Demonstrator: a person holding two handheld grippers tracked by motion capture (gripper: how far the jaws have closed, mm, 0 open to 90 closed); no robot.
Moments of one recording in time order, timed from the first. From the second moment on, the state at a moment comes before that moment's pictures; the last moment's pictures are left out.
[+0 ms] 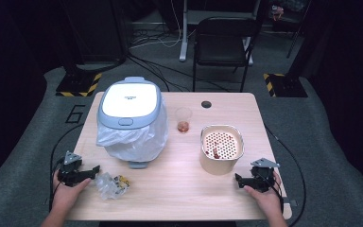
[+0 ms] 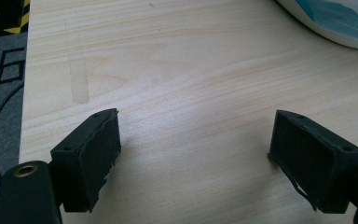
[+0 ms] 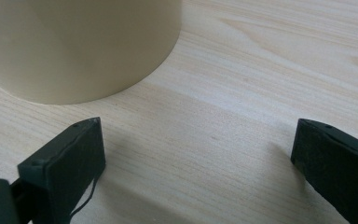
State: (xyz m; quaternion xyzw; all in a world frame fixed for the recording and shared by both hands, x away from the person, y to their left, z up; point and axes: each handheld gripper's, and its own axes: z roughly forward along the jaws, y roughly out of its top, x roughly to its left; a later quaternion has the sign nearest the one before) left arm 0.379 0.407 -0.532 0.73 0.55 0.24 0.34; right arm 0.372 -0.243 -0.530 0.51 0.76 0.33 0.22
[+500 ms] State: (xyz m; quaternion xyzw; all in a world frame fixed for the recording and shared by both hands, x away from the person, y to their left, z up) left arm 0.377 0.408 -0.531 0.73 0.55 0.24 0.34; right arm 0.372 -0.243 -0.530 0.51 0.76 0.33 0.22
